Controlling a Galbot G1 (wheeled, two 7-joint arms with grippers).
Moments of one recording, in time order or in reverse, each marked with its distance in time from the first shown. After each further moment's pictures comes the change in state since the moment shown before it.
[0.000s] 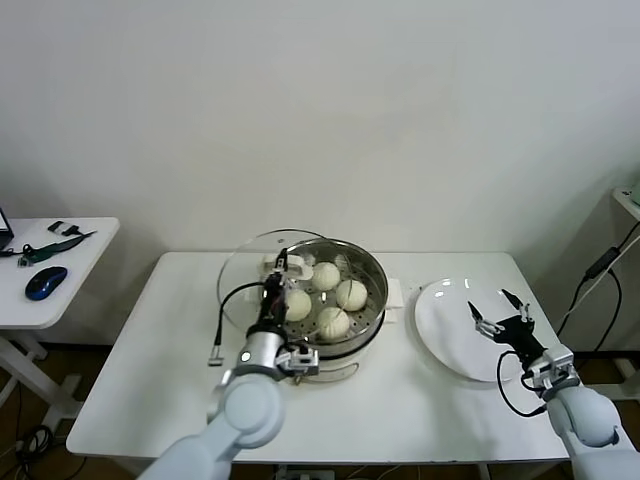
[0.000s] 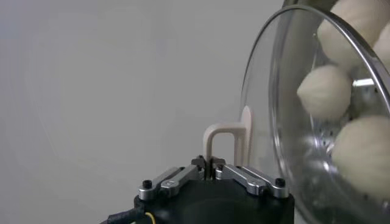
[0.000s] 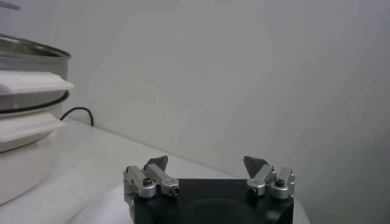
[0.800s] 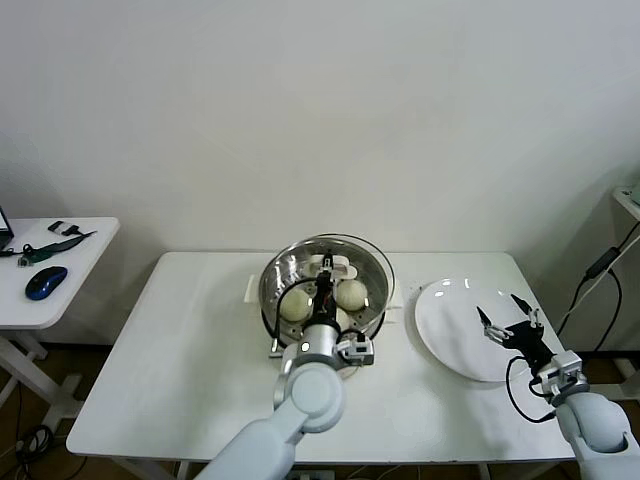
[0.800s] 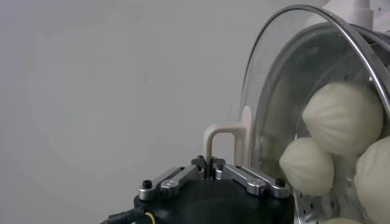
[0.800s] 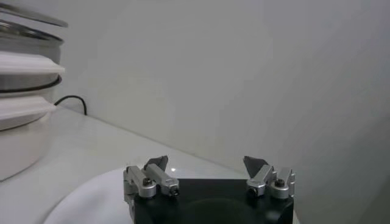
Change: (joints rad) left arm -0.071 -0.235 0.069 0.184 0.075 0.009 0.016; right arm -0.017 -0.001 0.032 -0.024 -0.028 0.021 -0.016
